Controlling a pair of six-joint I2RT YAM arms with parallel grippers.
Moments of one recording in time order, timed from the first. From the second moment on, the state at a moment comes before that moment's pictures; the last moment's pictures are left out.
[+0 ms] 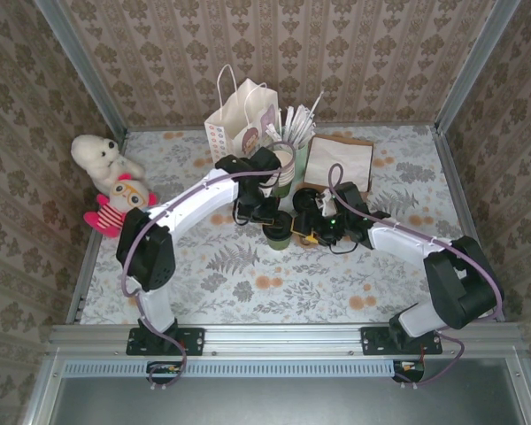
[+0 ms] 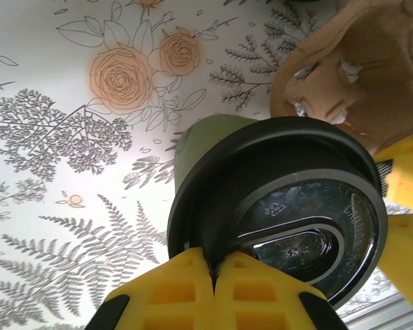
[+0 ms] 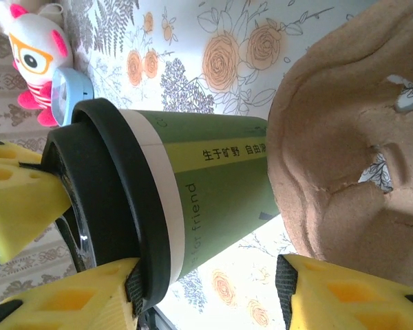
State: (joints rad) left arm -0.75 1.85 1.62 -1.12 0.17 -0.44; right arm 0.41 1.47 0.77 -0.12 -0.58 0.82
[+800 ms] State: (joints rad) left arm -0.76 1.95 1.77 -1.22 0.10 -0.31; right arm 0.39 1.60 0.87 -0.08 -0.57 0.79
